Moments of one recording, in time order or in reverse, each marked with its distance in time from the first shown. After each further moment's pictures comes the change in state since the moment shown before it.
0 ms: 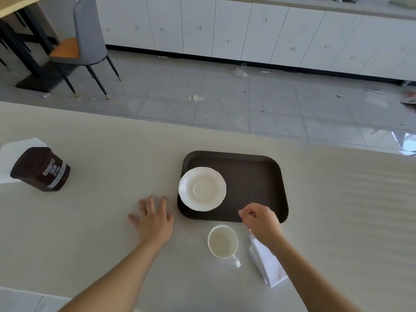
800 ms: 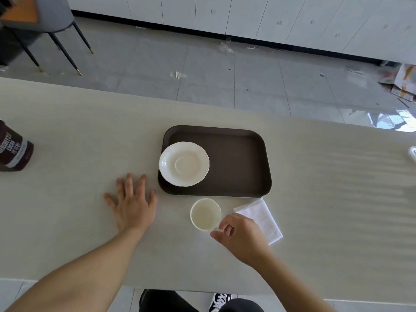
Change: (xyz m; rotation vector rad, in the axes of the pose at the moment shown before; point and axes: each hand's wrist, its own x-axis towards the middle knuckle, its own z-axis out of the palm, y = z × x) left_hand -0.001 -0.010 0.039 -0.099 0.212 -0.011; right_hand -0.078 0.036 0.027 -0.262 -0.084 -0.174
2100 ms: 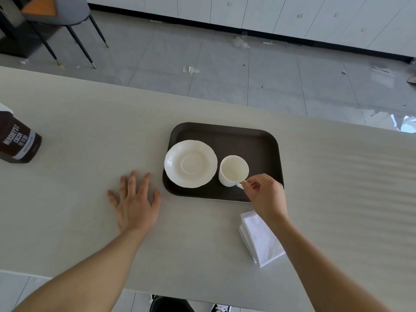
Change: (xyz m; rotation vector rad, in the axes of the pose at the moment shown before) left_hand 0.000 -0.004 0.008 -0.017 0.088 -0.007; right_hand 0.098 0.022 -0.042 0.088 0.412 0.001
